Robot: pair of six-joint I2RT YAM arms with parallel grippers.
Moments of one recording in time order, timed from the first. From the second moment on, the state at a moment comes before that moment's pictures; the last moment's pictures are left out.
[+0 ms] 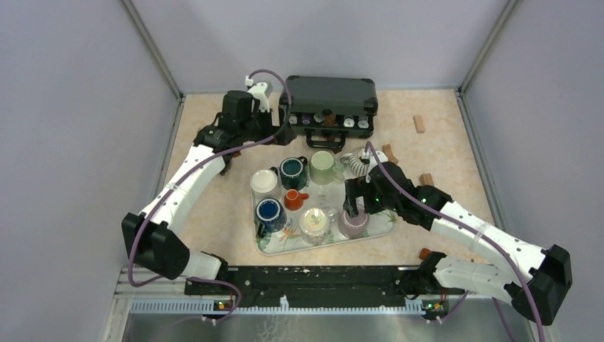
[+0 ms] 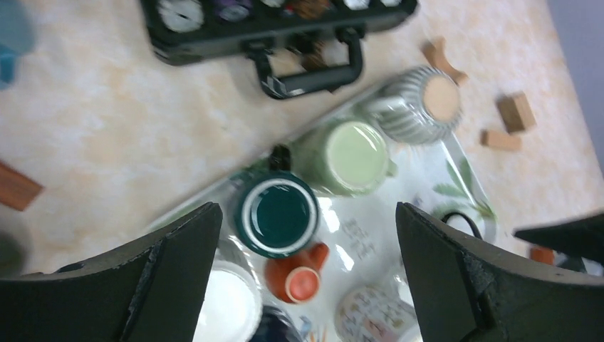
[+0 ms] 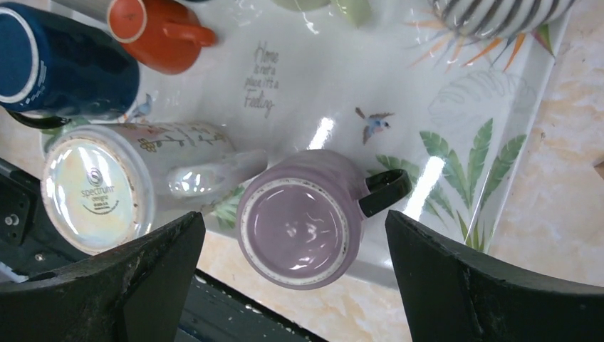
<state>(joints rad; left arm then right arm) -0.36 1.44 1.40 -0.52 0.19 -0.28 0.82 0.99 0.82 -0.58 0.13 0.44</state>
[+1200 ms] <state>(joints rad) -0.40 1.21 1.23 -0.46 0.33 -0.29 0.95 1.24 0.79 -0.67 0.35 0.82</state>
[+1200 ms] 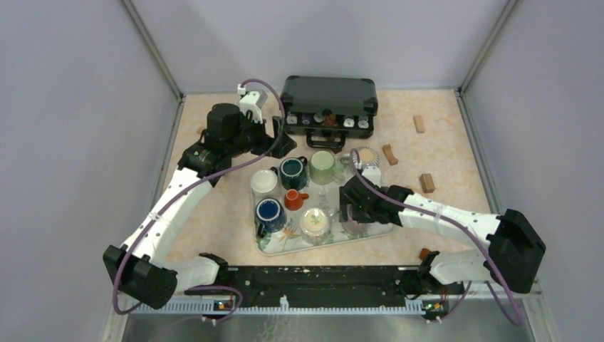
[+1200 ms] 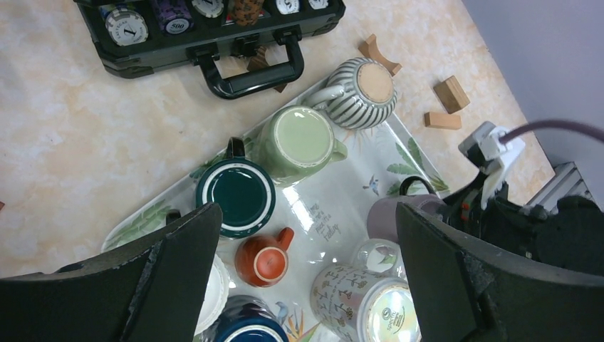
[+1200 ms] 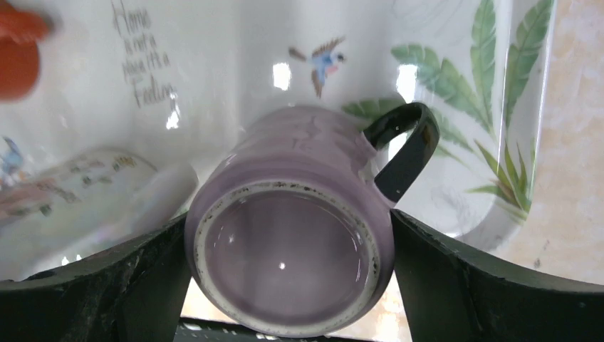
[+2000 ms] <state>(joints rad) -0.40 1.20 1.22 -0.43 0.36 -0.29 0.83 1.22 0.81 -0.37 0.27 0.85</state>
